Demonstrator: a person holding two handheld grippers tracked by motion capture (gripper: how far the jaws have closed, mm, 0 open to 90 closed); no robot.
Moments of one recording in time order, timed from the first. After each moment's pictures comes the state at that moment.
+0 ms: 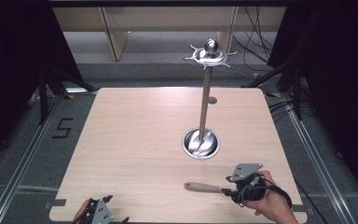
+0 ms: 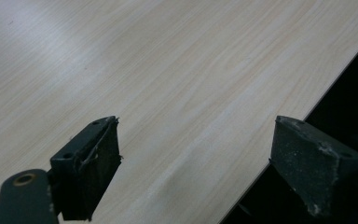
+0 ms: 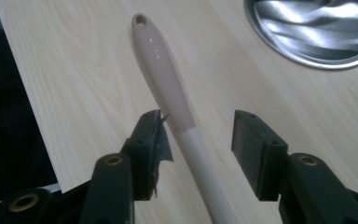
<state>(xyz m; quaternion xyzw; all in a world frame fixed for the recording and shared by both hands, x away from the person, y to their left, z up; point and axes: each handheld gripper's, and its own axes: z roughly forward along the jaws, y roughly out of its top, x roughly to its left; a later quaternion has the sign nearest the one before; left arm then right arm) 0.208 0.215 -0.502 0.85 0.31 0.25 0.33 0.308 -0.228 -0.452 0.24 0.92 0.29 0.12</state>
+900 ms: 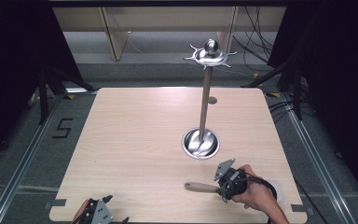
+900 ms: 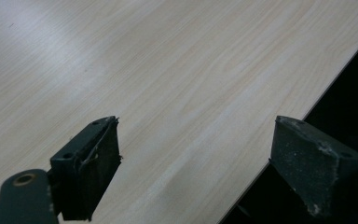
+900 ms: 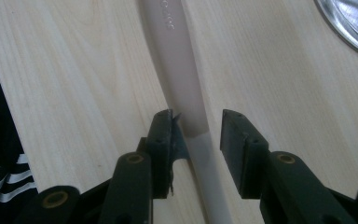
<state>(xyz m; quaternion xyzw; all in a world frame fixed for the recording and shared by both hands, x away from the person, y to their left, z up) 0.208 0.215 -0.502 0.85 0.31 0.26 0.34 0.330 -0.194 -0.467 0.20 0.96 0.17 0.07</state>
